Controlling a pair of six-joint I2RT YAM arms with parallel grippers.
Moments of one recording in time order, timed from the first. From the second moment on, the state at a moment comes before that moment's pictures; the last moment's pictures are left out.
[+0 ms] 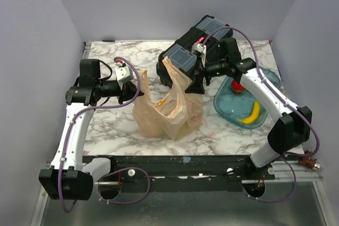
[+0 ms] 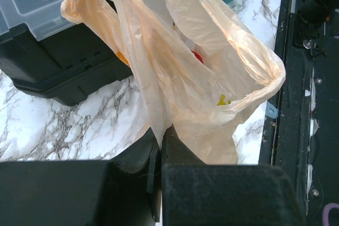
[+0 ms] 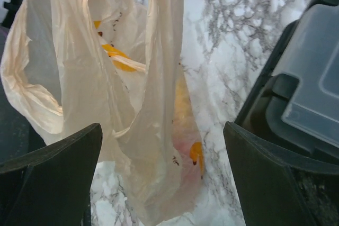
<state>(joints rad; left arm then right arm) -0.03 1.10 1.15 -0.77 1.16 0.68 0.42 1.57 1.46 -0.59 -0.95 -0.41</state>
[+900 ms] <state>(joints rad) -0.42 1.16 1.35 -1.02 0.98 0.98 0.63 1.50 1.32 -0.40 -0.67 0.01</state>
